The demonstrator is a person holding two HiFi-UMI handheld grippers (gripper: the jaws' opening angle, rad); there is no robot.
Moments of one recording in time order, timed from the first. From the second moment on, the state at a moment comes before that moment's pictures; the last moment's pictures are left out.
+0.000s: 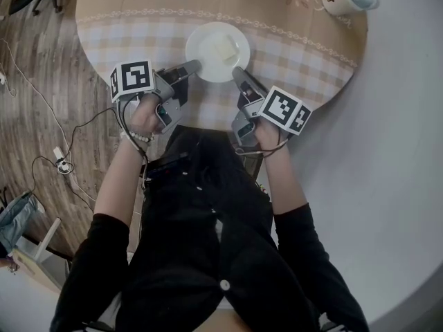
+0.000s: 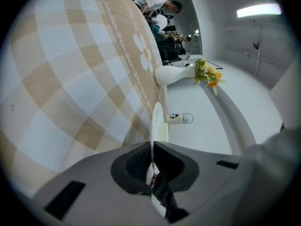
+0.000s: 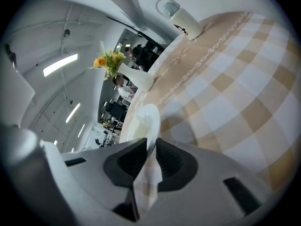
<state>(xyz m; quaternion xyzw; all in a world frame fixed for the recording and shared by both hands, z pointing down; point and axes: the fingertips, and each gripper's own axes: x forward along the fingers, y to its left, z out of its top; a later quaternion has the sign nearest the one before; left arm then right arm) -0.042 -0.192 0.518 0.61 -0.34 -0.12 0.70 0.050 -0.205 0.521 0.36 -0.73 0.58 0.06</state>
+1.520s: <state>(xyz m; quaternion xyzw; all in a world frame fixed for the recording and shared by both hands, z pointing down) -0.046 -0.188 0.554 0.58 -0.36 -0.11 0.72 -0.012 -0.143 0.525 0.18 -0.87 -0.12 0.45</state>
